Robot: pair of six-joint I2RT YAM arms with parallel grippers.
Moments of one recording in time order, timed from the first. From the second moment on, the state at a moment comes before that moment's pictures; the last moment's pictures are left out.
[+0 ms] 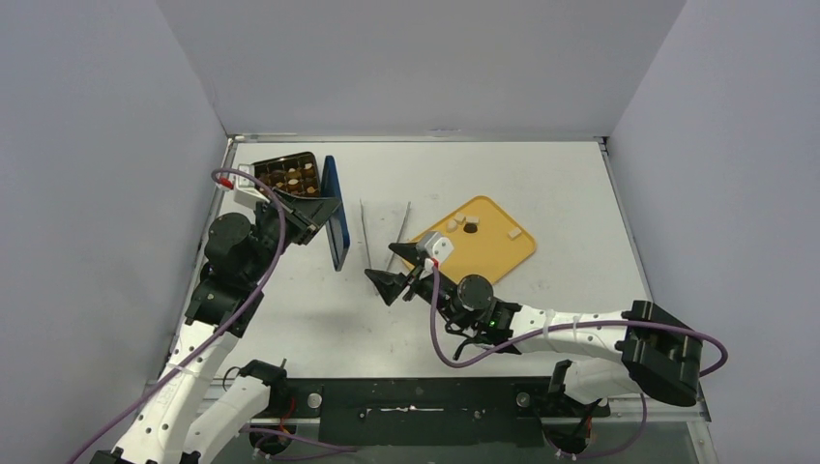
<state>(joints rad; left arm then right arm) -0.33 0.77 0.87 -0.12 0.18 -1.07 1.14 1.30 0.61 0.85 0.21 0.09</state>
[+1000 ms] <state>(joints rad) -0.33 0.78 0.87 -0.01 0.11 -1.23 1.20 1.64 0.67 1.18 0.27 -0.23</state>
